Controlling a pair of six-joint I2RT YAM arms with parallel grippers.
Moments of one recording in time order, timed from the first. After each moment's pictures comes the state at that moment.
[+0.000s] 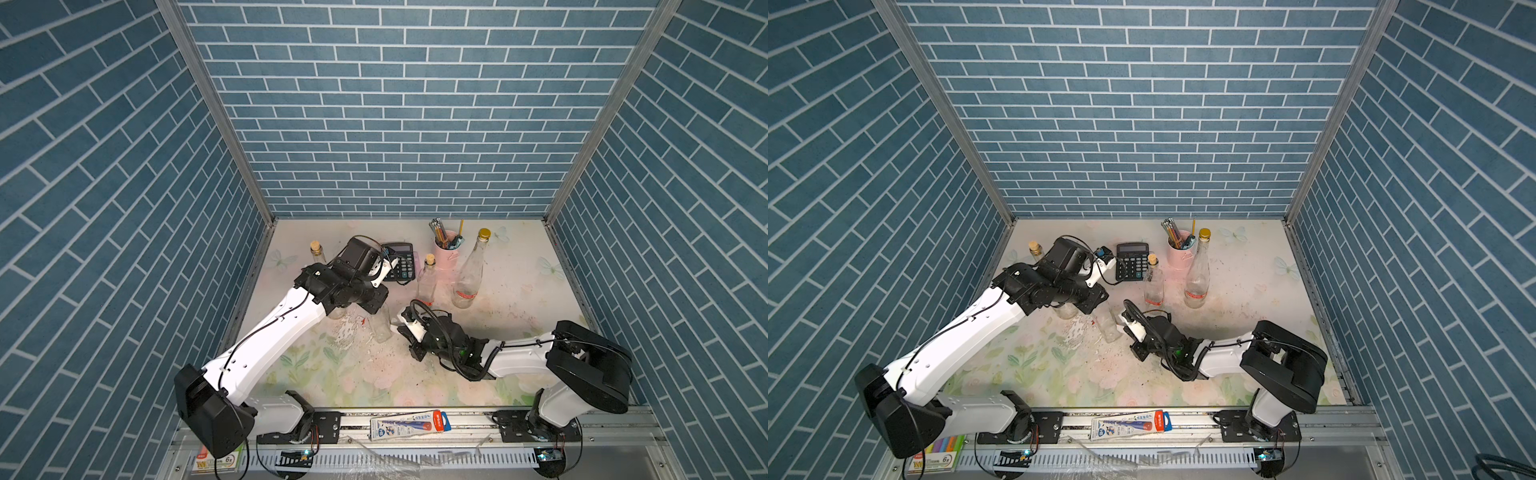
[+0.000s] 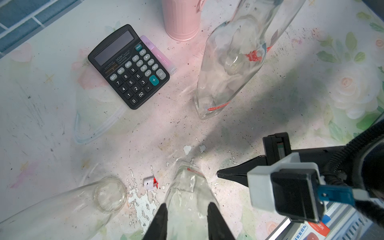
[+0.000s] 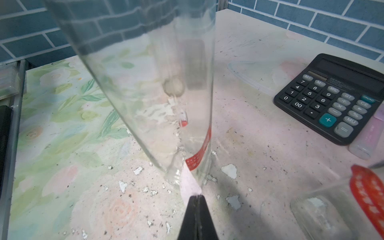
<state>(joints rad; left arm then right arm) -0.64 1.31 1.31 -0.97 0.06 0.03 1.10 1.58 0.54 0.60 0.03 0.06</state>
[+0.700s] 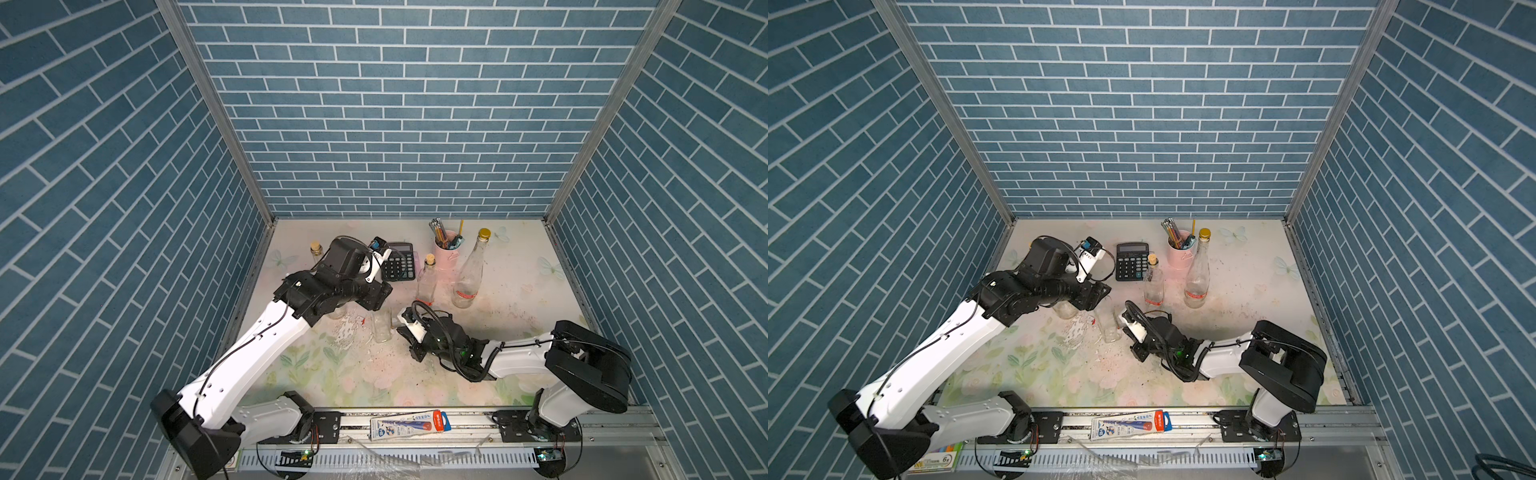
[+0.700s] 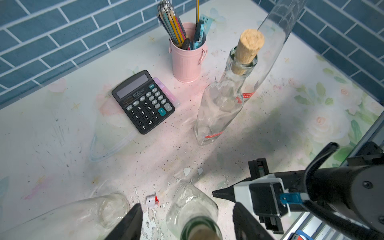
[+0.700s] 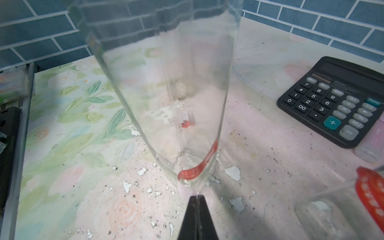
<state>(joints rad) -0.64 1.17 1.30 -0.88 0.06 -0.03 1.10 1.59 0.53 0.64 0.01 0.06</state>
